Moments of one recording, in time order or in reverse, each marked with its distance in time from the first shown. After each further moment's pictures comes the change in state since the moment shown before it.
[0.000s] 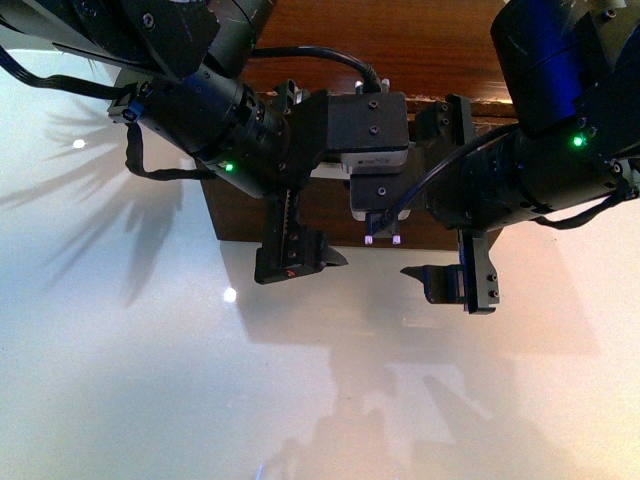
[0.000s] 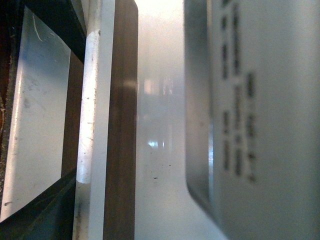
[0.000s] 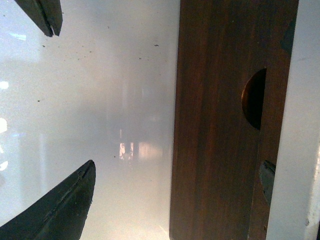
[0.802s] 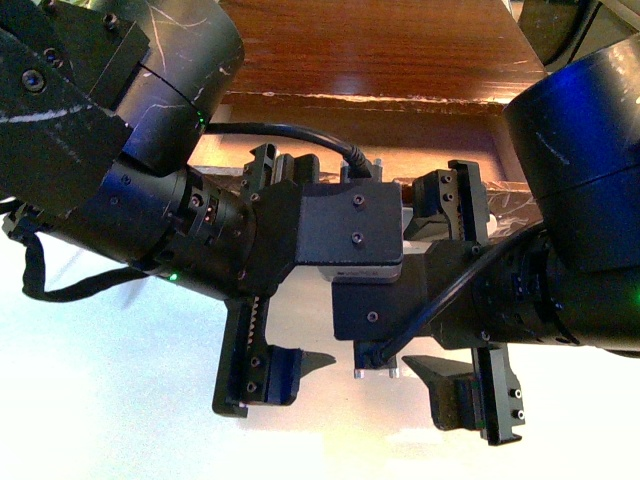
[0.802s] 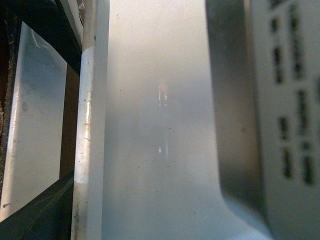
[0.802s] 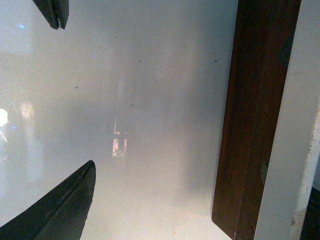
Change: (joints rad) left arm -0.052 -0.222 -0.416 0.178 0.023 -0.021; right arm 0.168 -0.213 -0.383 0.166 0.101 0.085
